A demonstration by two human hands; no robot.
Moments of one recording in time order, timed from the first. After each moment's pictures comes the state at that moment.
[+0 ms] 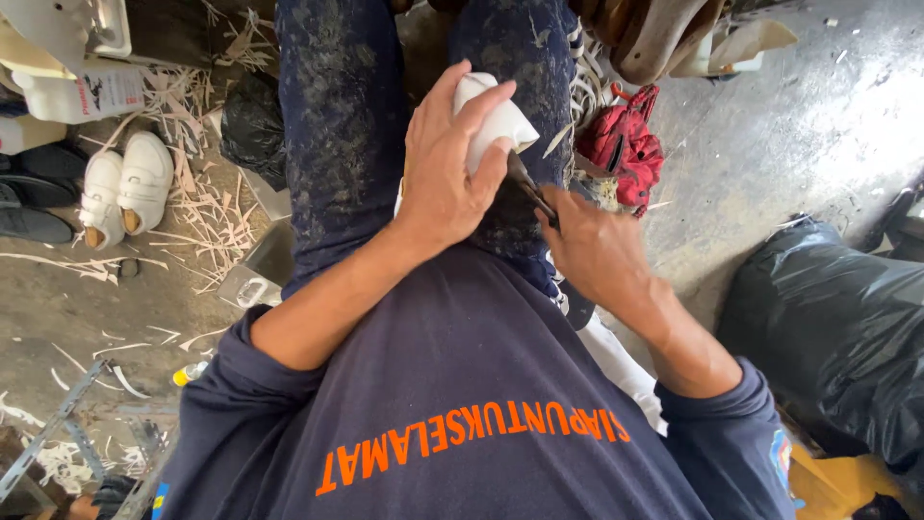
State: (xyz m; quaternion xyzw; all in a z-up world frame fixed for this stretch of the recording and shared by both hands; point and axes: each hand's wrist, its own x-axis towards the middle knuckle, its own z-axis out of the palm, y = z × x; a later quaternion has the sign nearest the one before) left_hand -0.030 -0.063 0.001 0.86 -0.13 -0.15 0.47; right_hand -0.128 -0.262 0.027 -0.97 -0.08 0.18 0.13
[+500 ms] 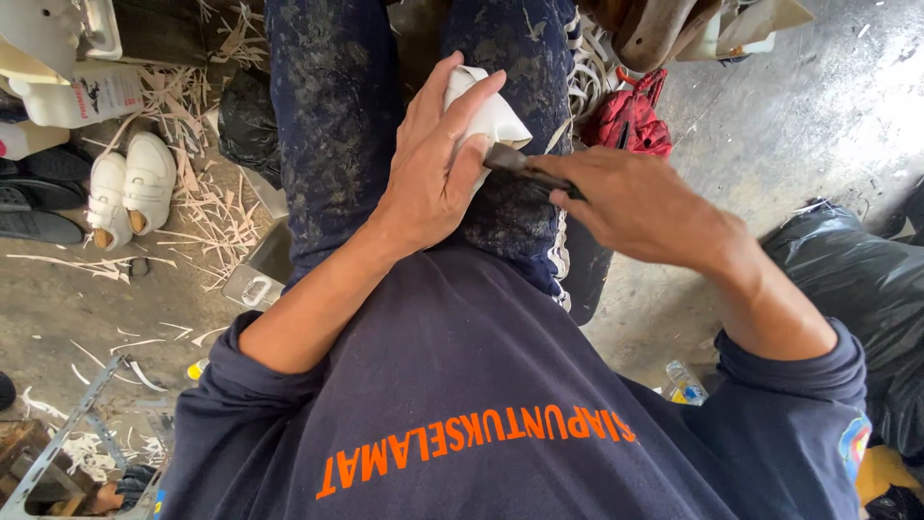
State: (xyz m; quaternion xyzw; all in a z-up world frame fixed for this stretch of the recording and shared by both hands) left_hand -0.020 -0.050 0.010 0.81 -0.18 -0.25 0.50; right_hand -0.046 -0.294 0.071 -0.87 -0.17 0.40 0.25
